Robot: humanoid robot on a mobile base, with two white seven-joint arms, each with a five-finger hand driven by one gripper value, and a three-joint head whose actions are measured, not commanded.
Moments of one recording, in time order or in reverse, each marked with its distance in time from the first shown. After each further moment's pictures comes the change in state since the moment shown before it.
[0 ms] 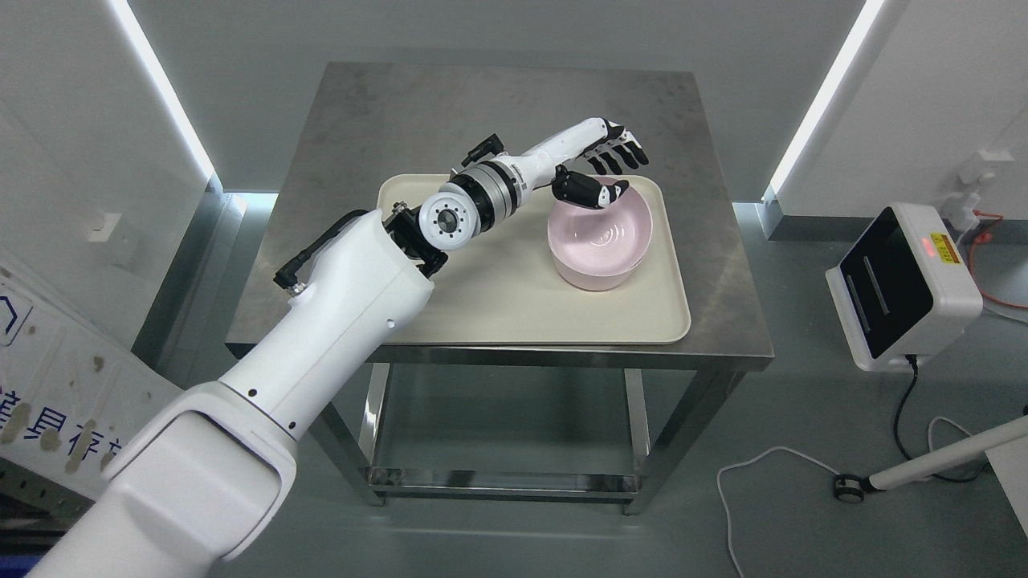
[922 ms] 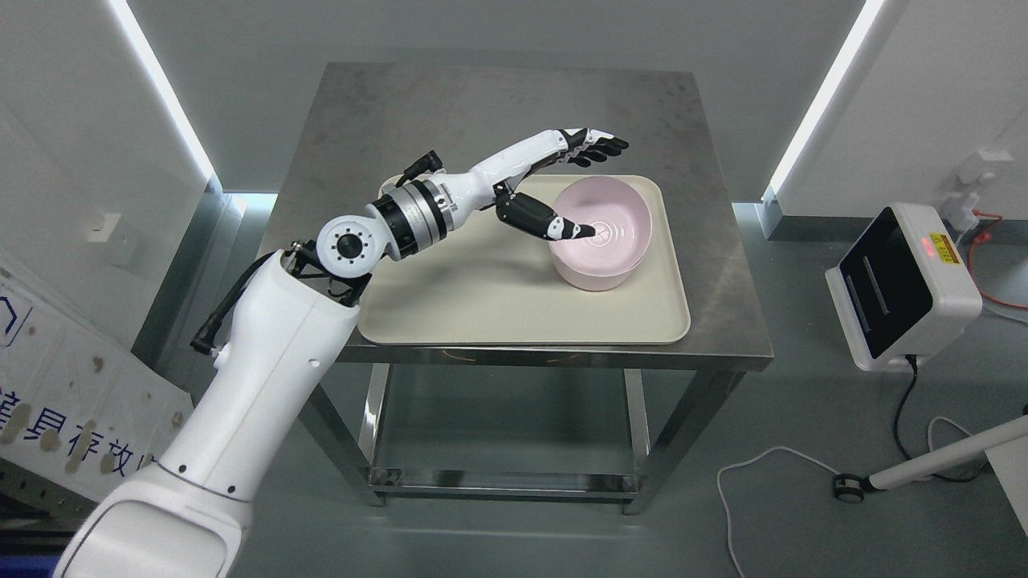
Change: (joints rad) left arm 0.278 0.121 0.347 -0.383 -0.011 -0.173 -0.317; right arm 0.000 0.000 0.000 0.000 0.000 -0.004 0.000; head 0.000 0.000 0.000
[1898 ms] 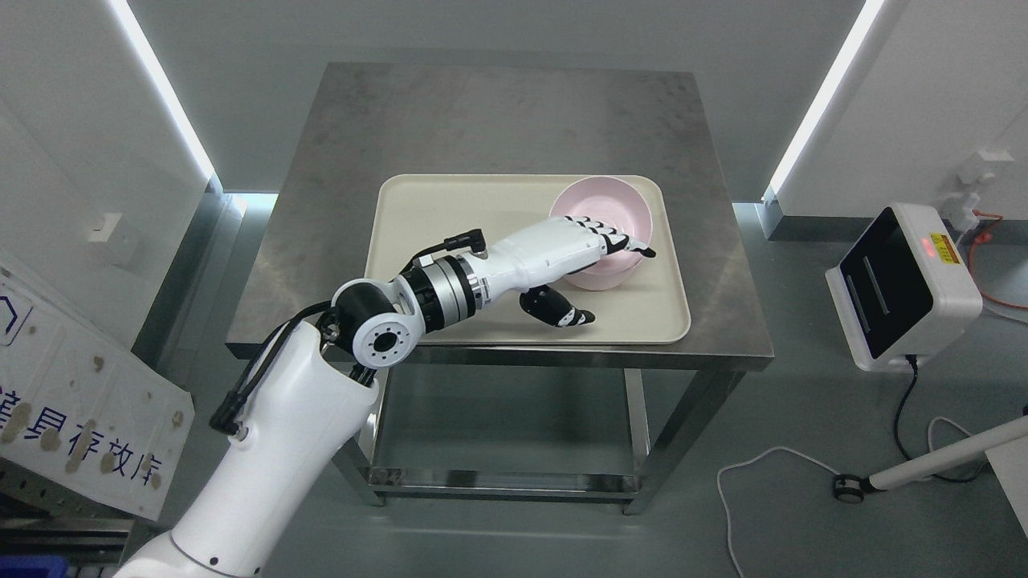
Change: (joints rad) left arm 0.134 -0.050 -0.059 -0.217 -0.588 -0.083 0.028; right arm 0.000 0.000 0.000 0.000 0.002 0.001 0.000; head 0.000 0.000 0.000
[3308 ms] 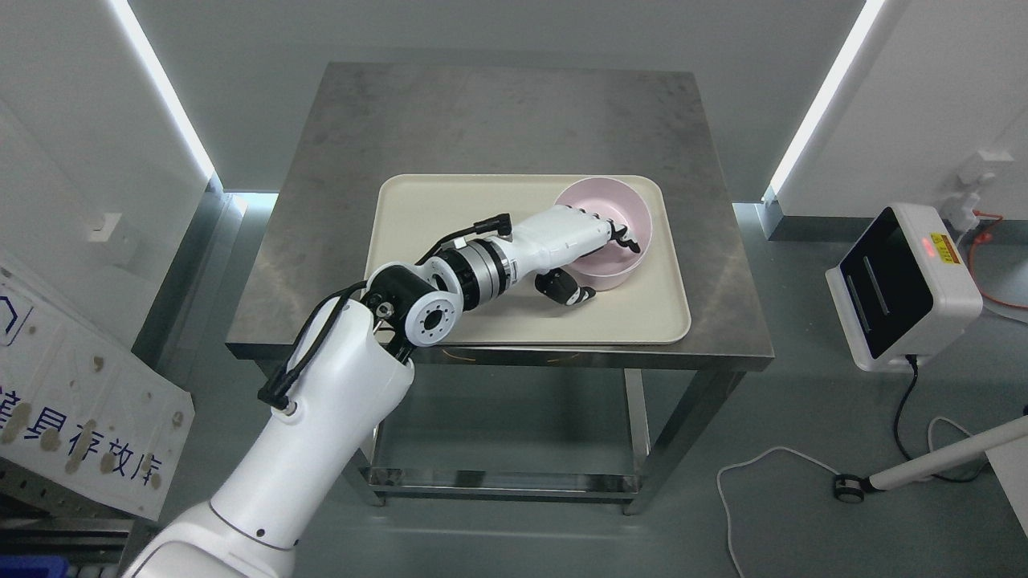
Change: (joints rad) left arm -0.077 -0.067 -0.031 0.147 -0.140 0.127 -0.001; right arm 0.000 0.000 0.000 0.000 -0.001 0.001 0.000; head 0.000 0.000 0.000
